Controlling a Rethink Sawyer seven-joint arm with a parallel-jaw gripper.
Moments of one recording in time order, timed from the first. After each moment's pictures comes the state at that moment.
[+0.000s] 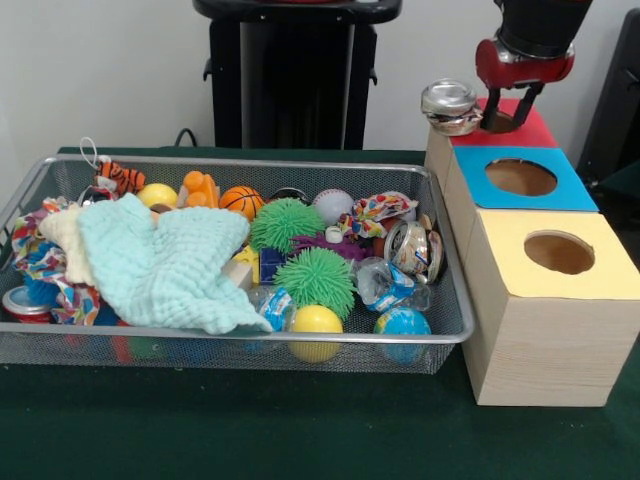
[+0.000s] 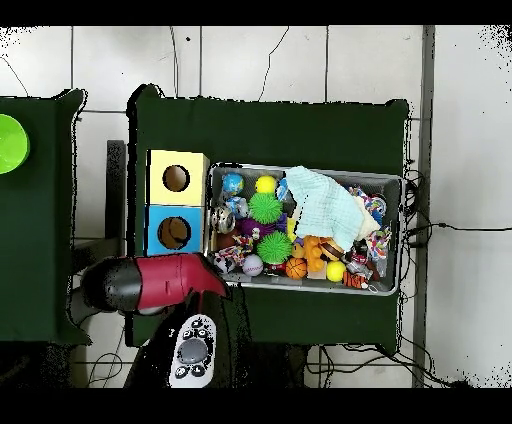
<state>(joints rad) 0.18 -0.71 -0.06 1.83 0.05 0.66 1.58</state>
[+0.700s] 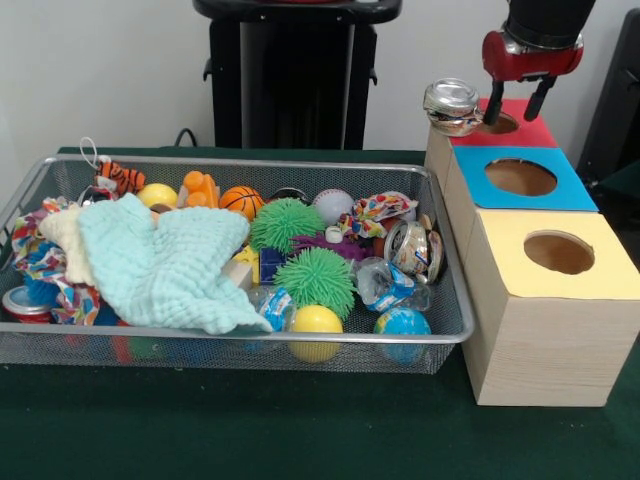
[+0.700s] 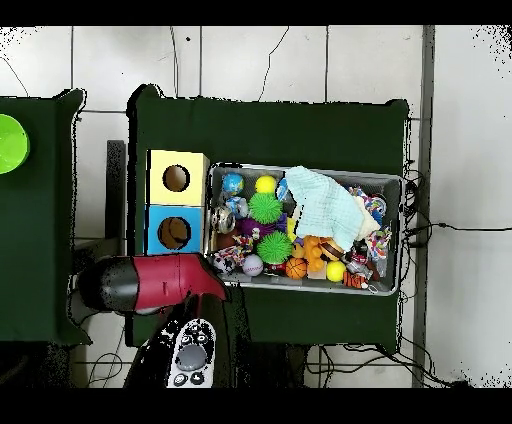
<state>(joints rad) 0.18 -0.73 -0.06 1.83 0.06 0.66 1.58</state>
